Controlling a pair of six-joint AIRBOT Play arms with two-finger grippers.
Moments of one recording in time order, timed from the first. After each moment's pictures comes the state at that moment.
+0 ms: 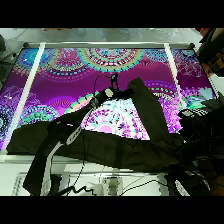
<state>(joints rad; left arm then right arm) -0.58 -2.22 1.94 0.68 -0.47 -1.54 0.14 -0.54 0.92 -1.34 1.84 1.39</state>
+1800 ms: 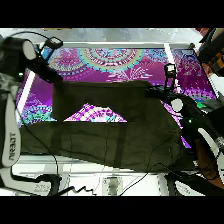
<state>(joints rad) -0.13 -1.60 1.90 1.71 -1.47 -1.12 0.14 -1.21 0.92 -1.36 0.30 1.40</state>
